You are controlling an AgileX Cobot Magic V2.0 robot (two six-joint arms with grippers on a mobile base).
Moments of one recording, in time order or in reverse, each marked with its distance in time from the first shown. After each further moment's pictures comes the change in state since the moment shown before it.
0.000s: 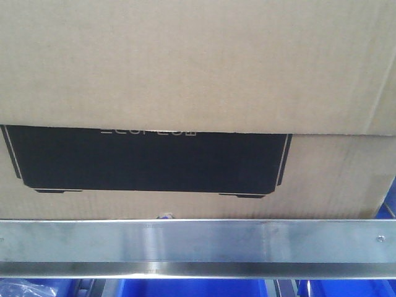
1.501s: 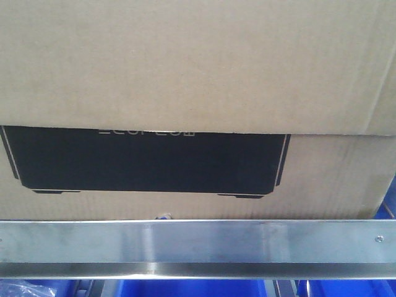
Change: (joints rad) left arm 0.000 0.216 -0.496 0.149 -0.085 0.005; right arm 0.000 0.000 0.000 0.000 0.000 0.000
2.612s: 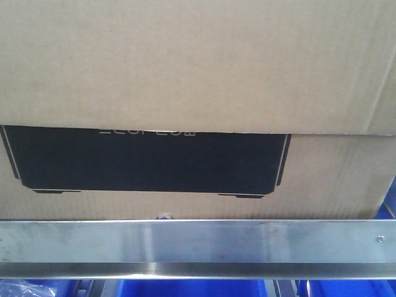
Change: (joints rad) left arm -0.121 0.886 -0.793 -0.084 0.922 0.000; right arm 0.000 0.000 0.000 0.000 0.000 0.000
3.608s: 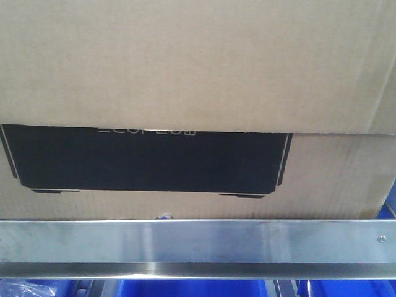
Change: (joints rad) left arm 0.067 0.296 -0.193 0.035 0.272 -0.024; right arm 0.000 0.000 -0.056 0.014 -0.111 0.000
